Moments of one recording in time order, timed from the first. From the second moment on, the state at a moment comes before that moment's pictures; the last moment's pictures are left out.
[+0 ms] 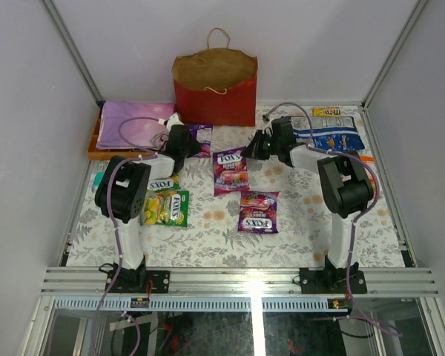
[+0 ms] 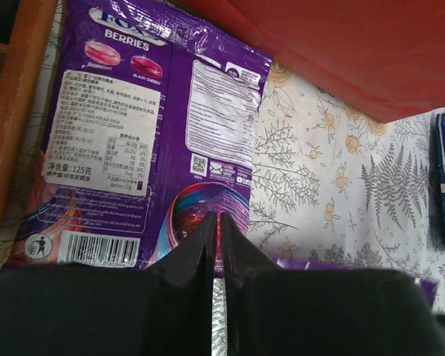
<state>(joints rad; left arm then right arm) -0.28 1.95 1.10 0.35 -0.10 -0.71 0.36 2.01 1.22 0.13 -0.50 0.61</state>
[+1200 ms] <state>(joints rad) -0.29 1.94 1.14 0.34 -0.18 -0.58 0.26 1.52 0.69 0.20 -0.24 0.61</state>
